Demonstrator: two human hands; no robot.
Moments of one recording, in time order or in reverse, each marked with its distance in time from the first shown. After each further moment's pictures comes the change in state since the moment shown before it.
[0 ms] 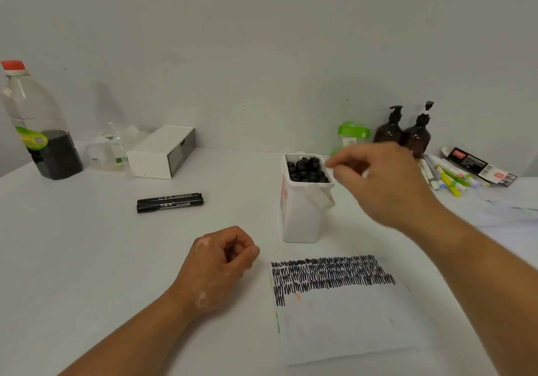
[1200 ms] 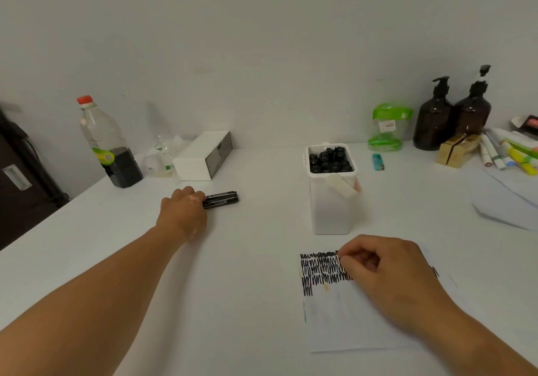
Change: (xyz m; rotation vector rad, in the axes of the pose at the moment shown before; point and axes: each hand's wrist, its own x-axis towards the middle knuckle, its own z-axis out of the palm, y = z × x) left_hand 0.086 -0.078 -0.107 1.238 0.052 -0.245; right_hand -0.113 0.030 0.063 0.282 -0.226 0.231
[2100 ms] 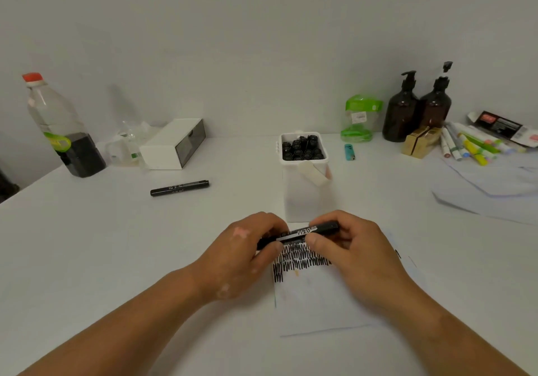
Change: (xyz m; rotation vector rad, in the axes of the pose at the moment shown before) left_hand -0.130 0.132 -0.063 -0.810 -0.062 0.625; right_hand -0.001 -0.008 -0.002 0.399 -0.031 0.127
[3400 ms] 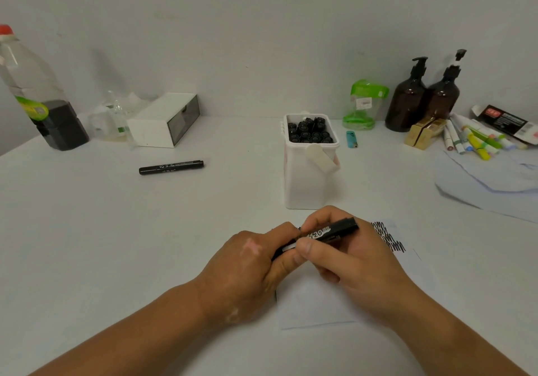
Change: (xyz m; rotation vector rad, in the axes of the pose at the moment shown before) left_hand -0.019 0.014 0.021 -0.099 0.024 0.087; right_hand -0.014 -0.016 0.014 0.255 -0.207 -0.006
